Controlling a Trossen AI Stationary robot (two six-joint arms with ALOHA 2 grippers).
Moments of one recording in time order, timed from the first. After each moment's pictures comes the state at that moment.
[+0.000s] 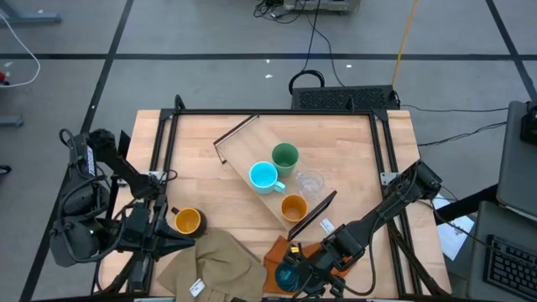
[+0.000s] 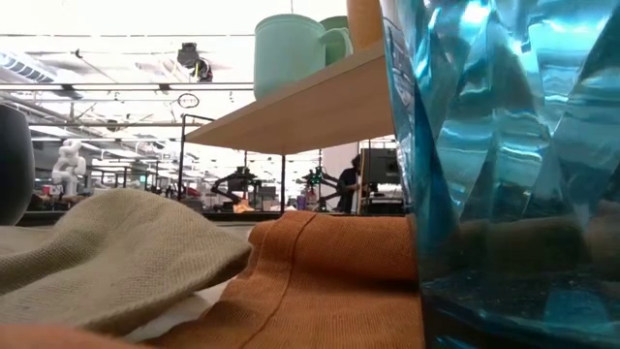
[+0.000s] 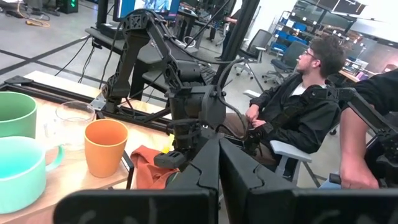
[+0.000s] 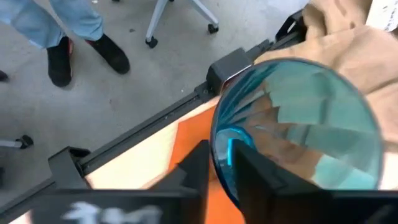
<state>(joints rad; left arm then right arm) -1.06 1.35 1.66 -0.58 -0.95 -0.60 0.65 1.86 1.58 -0.69 -0.14 -0.32</state>
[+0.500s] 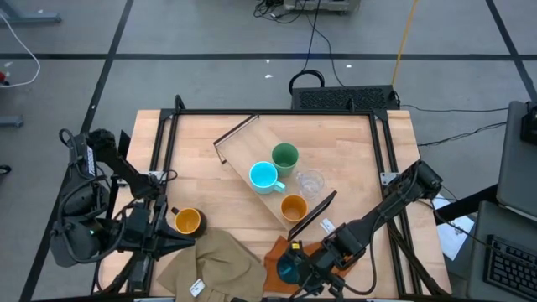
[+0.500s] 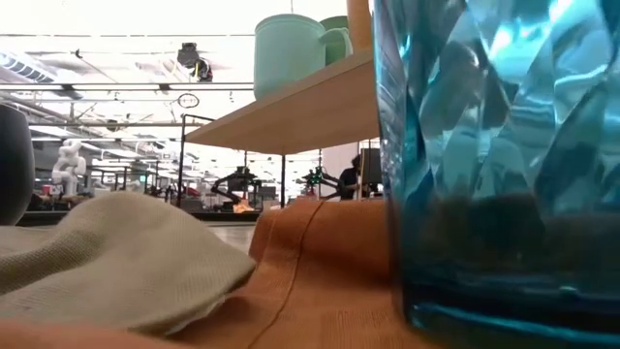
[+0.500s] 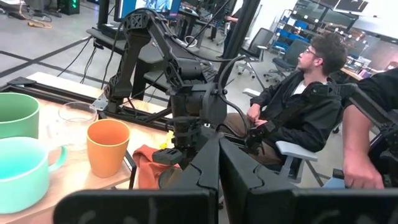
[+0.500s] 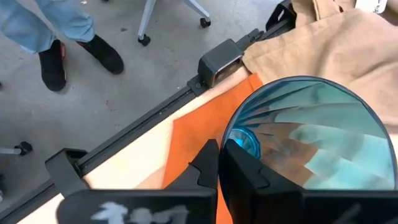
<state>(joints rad) -1.06 1.35 1.66 -0.59 -0.95 -0.60 0.65 1.85 1.58 -0.71 -0.10 -0.27</state>
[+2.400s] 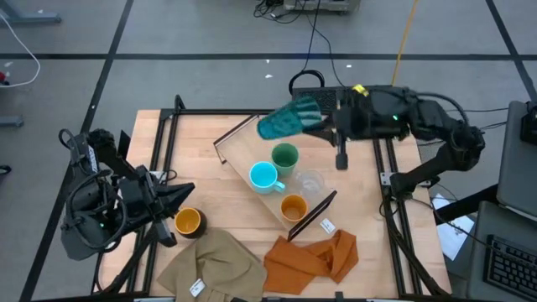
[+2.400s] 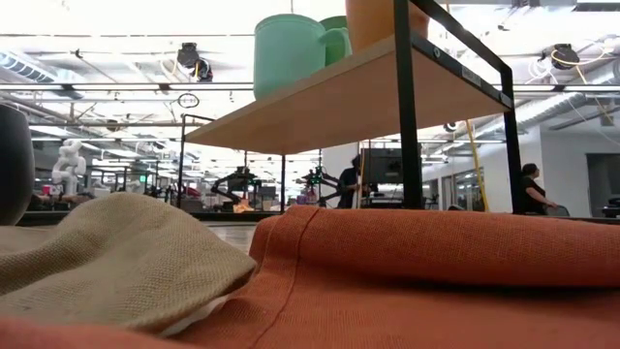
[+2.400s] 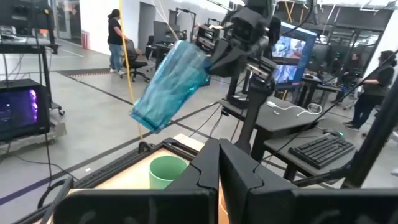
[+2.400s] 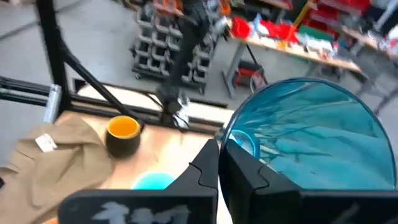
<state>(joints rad) -0.99 1.35 1.66 -0.58 -1.49 -0.48 0.04 1.38 1.92 -0.84 0.12 -0.22</state>
